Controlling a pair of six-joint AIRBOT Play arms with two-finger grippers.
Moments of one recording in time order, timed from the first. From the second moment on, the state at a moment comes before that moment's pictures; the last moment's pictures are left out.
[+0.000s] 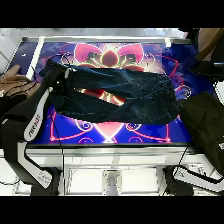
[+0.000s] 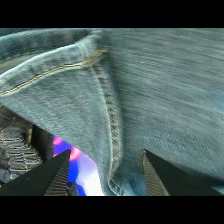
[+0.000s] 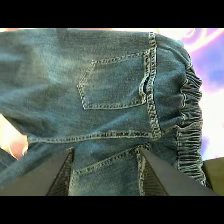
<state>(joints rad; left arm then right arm) -0.23 -1.81 1.64 1.96 -1.43 -1.51 -0.43 -1.27 1.53 -0.98 1.27 1.17</state>
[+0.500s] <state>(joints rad) -0.20 -1.90 1.64 2.06 -1.45 -1.63 -0.43 -1.27 1.53 -1.00 1.28 1.13</state>
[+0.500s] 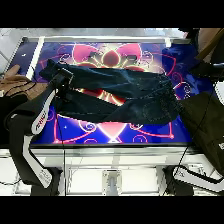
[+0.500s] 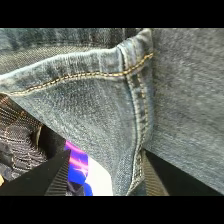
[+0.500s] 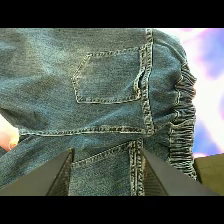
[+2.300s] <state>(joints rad) -0.16 -1.76 1.64 2.17 -1.48 -1.64 -0.43 -1.25 1.53 -1.01 1.39 1.13</state>
